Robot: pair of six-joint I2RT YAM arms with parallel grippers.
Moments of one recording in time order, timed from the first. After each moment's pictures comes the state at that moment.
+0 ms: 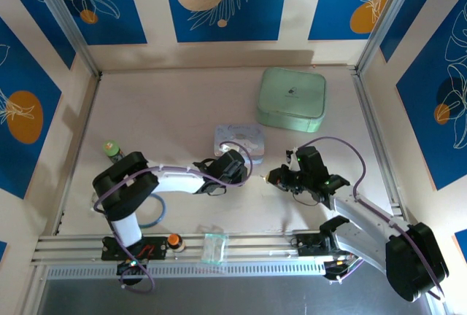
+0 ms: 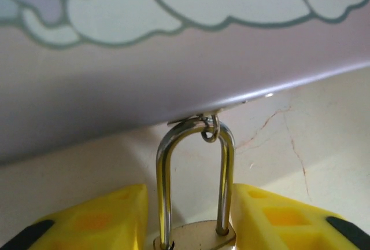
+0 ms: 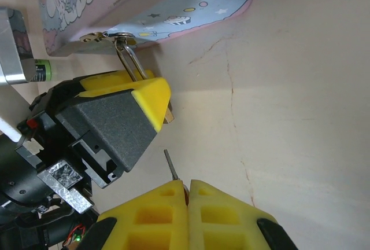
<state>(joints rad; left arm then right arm) -0.99 1.76 0.85 0.02 -0.17 -0.76 0.46 0.94 0.36 -0.23 -0.45 0.88</state>
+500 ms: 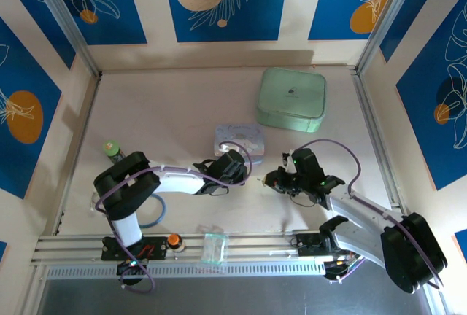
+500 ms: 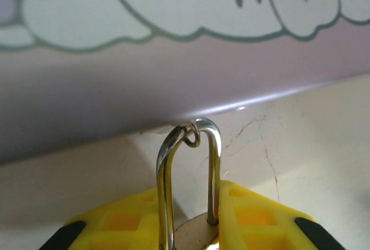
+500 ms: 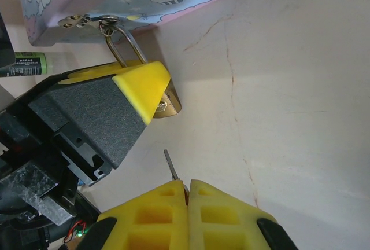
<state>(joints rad) -0.99 1.76 0.83 0.10 -0.14 -0.83 0.50 1.01 0.33 -0.13 -0.46 0.93</state>
